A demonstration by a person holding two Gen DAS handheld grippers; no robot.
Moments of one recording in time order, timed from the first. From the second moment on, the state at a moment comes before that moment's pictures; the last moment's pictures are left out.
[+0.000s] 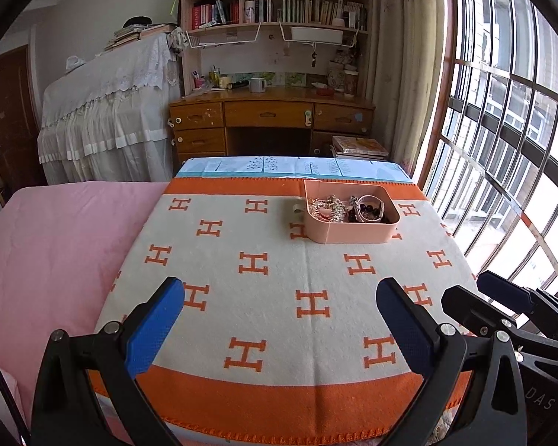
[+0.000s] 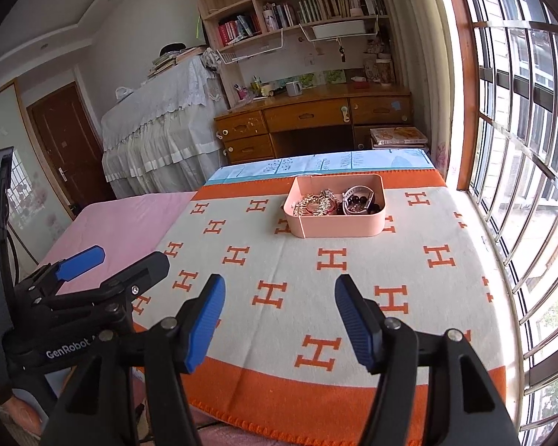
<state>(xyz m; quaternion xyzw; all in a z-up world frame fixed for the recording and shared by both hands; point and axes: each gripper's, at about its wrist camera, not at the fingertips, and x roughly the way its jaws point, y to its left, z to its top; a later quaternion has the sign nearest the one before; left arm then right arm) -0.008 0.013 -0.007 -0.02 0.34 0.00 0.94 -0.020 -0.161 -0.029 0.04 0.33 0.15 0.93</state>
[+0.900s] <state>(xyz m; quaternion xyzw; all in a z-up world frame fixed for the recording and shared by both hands) -0.007 0.010 -0.011 -0.02 0.35 0.01 0.94 -0.025 -0.162 -0.030 0.04 0.33 0.16 0.93</state>
